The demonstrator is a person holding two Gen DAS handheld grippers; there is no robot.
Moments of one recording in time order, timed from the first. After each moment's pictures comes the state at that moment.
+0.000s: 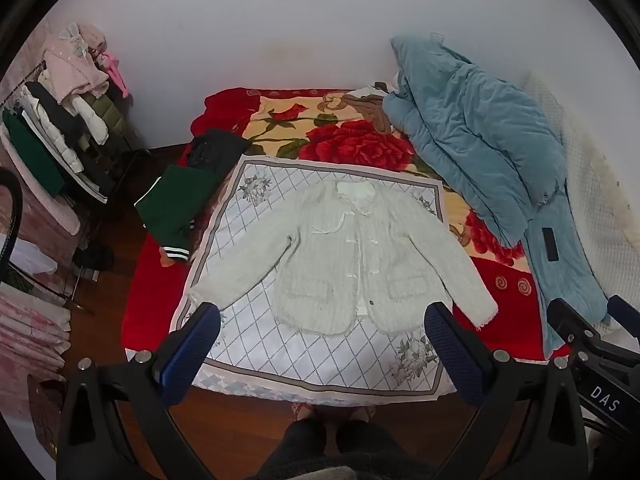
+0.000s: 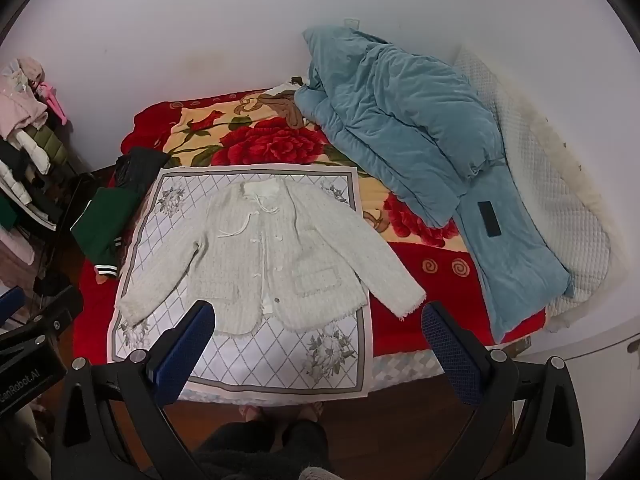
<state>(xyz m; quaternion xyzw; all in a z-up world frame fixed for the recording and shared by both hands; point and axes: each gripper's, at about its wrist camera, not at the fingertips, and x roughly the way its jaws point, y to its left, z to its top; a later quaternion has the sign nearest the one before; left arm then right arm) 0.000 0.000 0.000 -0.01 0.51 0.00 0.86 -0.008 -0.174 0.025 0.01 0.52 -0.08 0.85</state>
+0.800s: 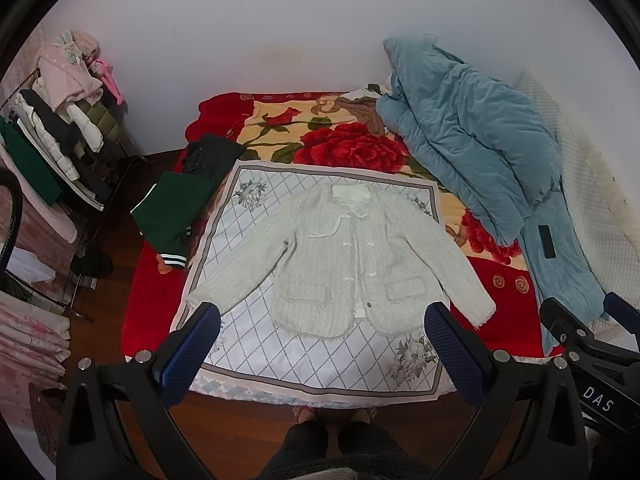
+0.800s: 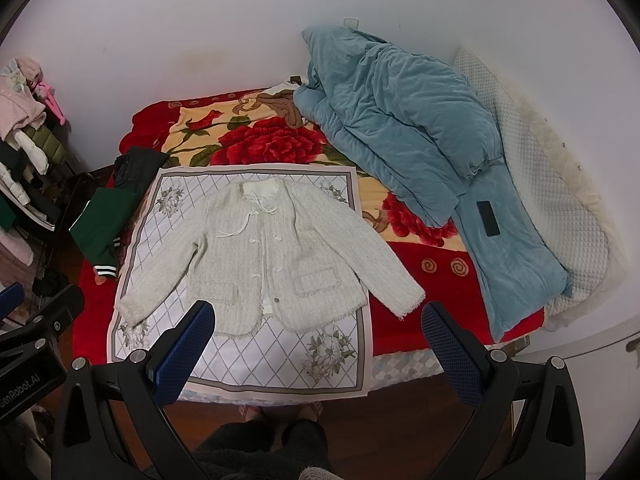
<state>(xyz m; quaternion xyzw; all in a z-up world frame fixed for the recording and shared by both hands) 0.007 -0.010 0.008 -0.01 0.51 0.00 0.86 -0.011 -0.173 0.026 0.01 0.52 -0.08 0.85</state>
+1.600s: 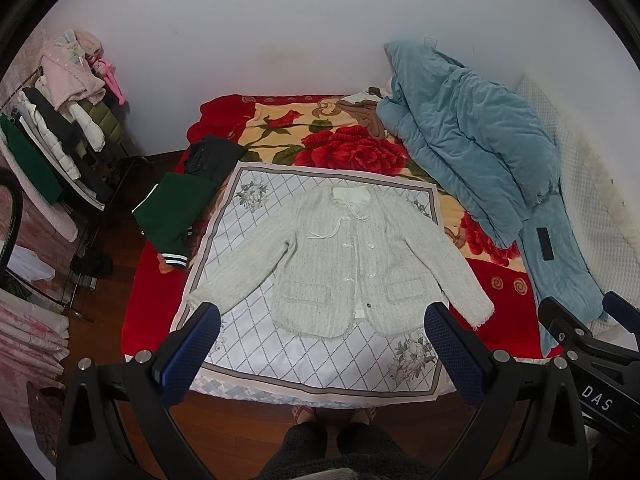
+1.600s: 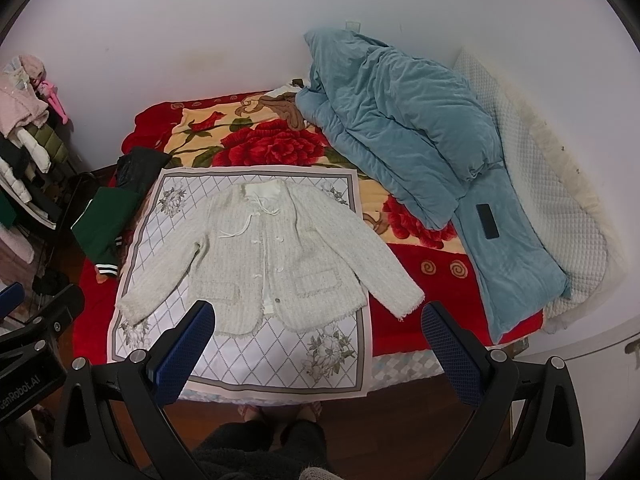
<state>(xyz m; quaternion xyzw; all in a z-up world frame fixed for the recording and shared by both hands) 0.008 -0.013 0.014 -0.01 0.50 0.00 0.86 -0.019 -0.168 0.032 0.01 0.52 -0.08 0.85</state>
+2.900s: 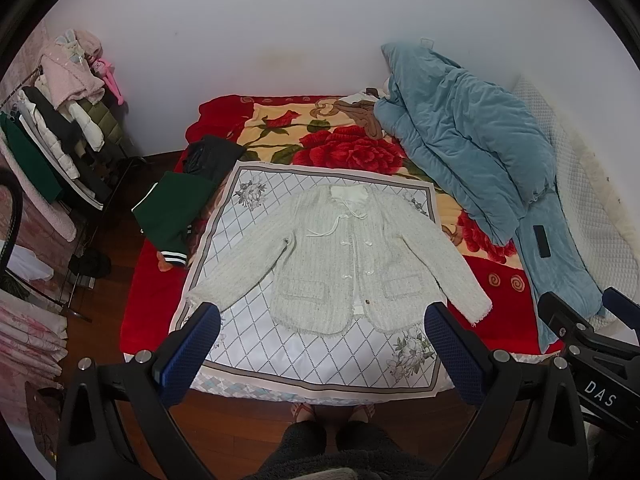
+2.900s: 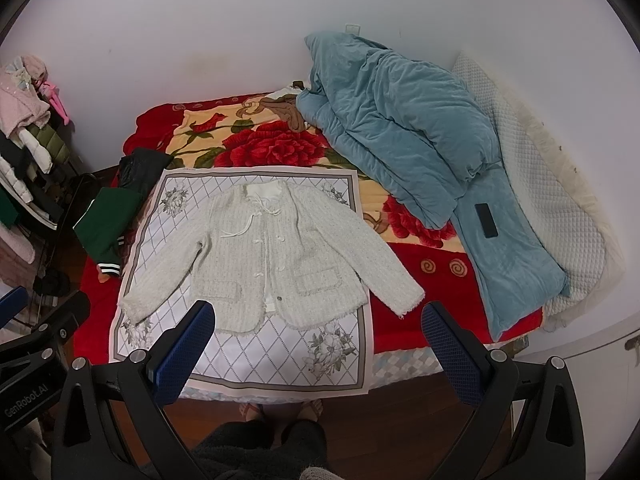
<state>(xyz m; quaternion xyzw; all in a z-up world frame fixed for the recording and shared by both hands) 0.006 -0.018 0.025 -0.01 0.50 0.00 0.87 -0.029 -0.161 0.037 0.01 0.51 -0.08 0.85</state>
